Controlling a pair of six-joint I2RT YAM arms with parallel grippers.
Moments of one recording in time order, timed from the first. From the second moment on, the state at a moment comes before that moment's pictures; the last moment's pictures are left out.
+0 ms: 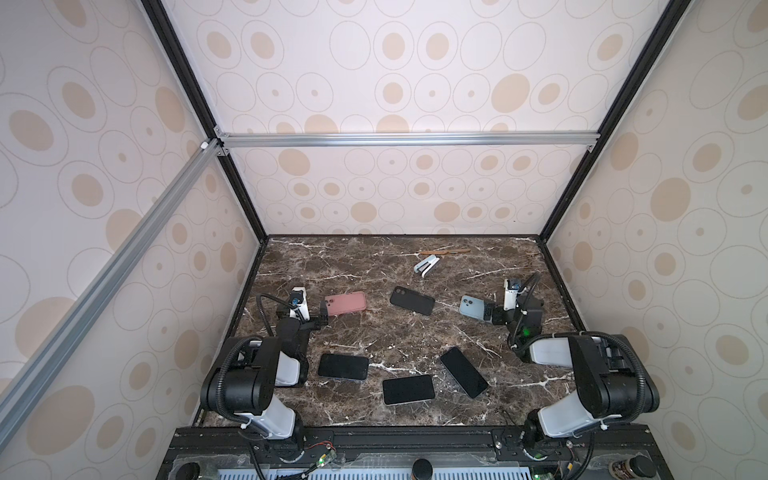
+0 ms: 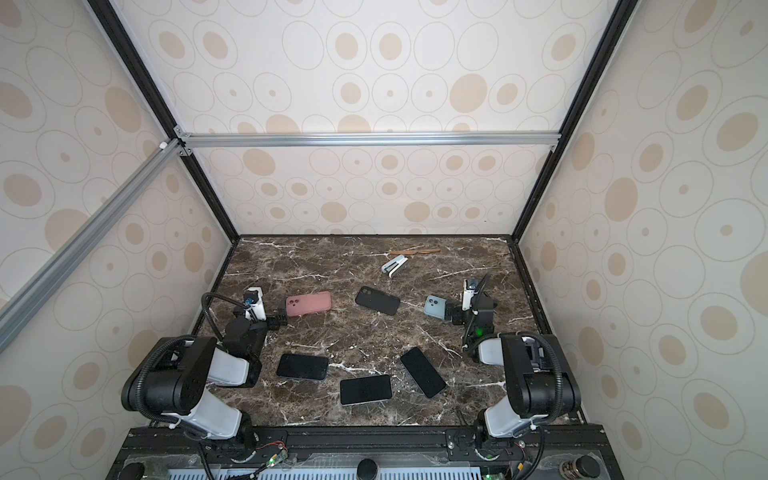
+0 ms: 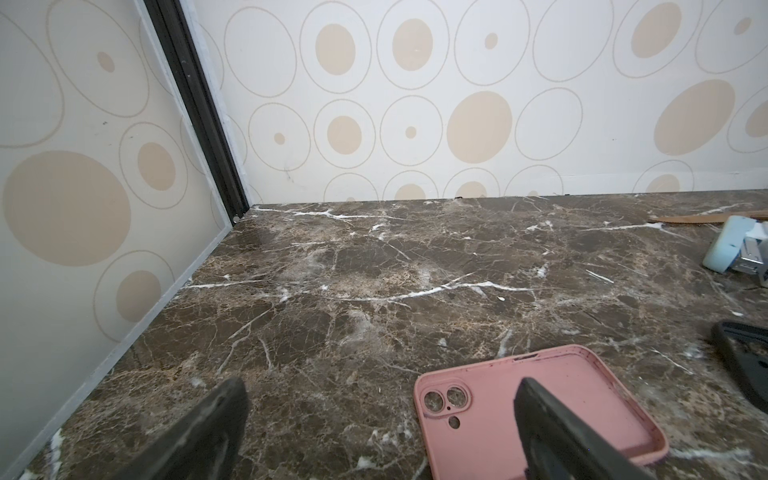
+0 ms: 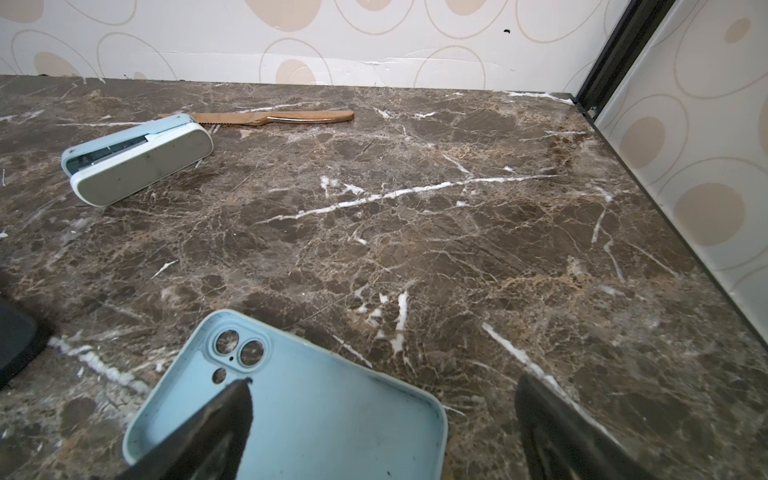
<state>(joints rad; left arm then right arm) 0.00 1.58 0.21 1.26 -0.04 0.04 0.03 1.54 0.43 0.68 0.03 -0.02</state>
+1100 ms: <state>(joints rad) -0.01 1.02 0.44 0.72 -0.07 -0.10 0.21 1.22 0.80 0.17 -0.18 -0.02</state>
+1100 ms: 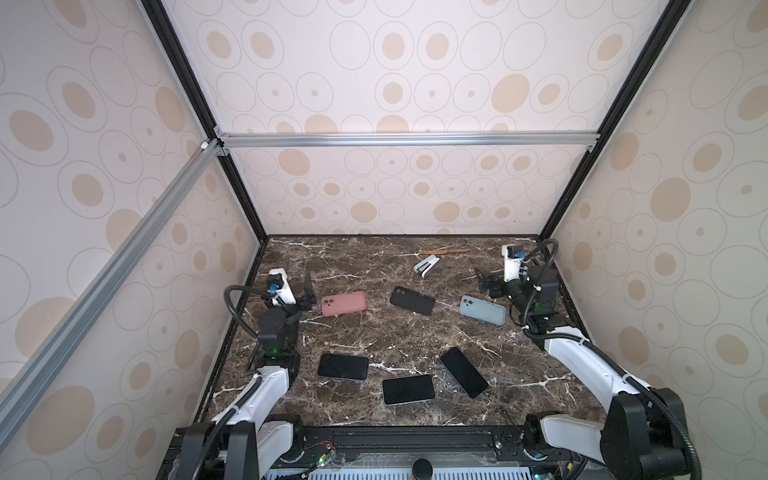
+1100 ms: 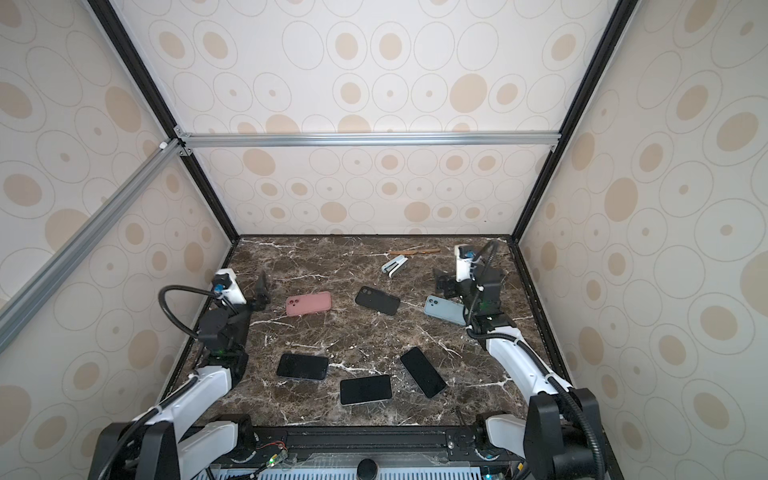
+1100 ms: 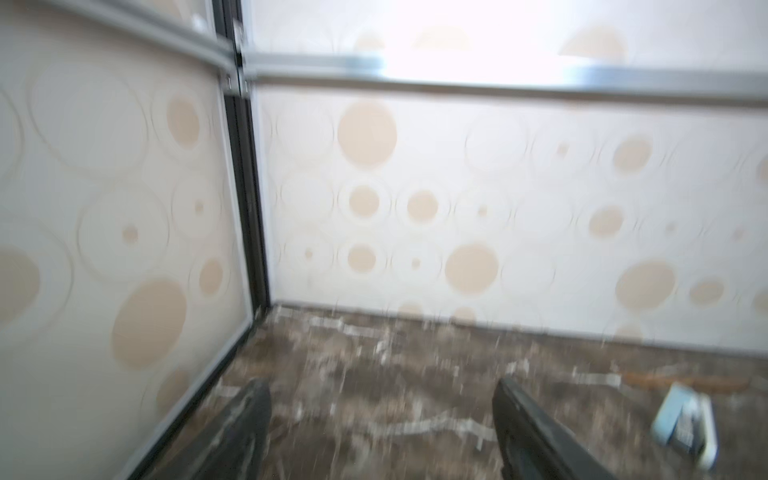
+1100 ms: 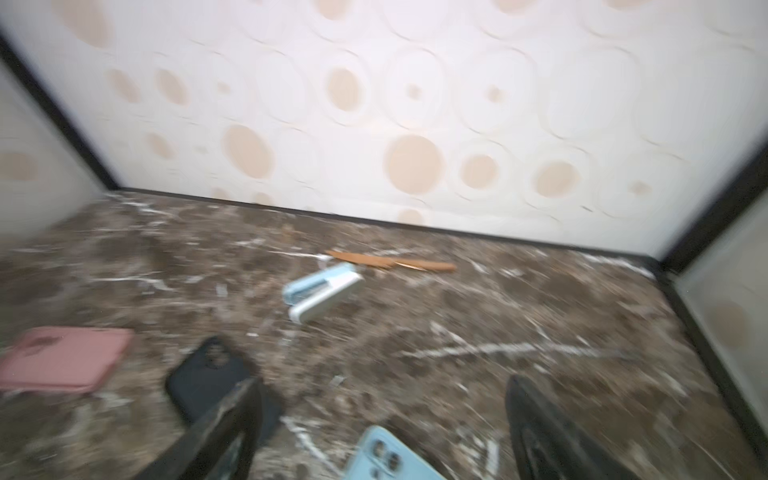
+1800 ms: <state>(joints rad) -0.08 0.53 0.55 -0.29 0.00 -0.18 1.08 1.70 1.27 -0.44 -0.32 -0.23</state>
